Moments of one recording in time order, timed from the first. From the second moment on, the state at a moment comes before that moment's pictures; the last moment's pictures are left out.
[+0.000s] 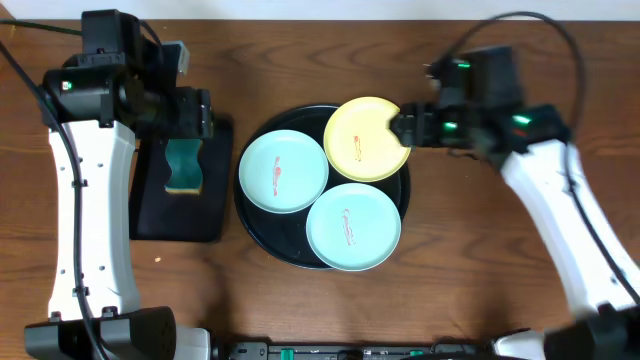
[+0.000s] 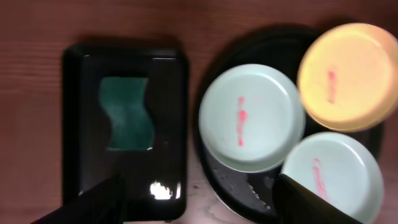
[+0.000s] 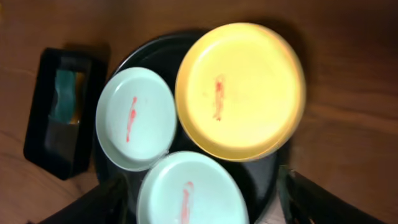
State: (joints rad) left arm 0.08 1.61 1.79 -1.34 0.16 0.03; right arm 0.30 1.60 1.46 -0.83 -0.33 0.31
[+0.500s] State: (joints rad) left arm 0.08 1.66 1.79 -1.33 0.00 -0.03; right arm 0.56 1.99 1.74 -0.95 -0.16 0.51
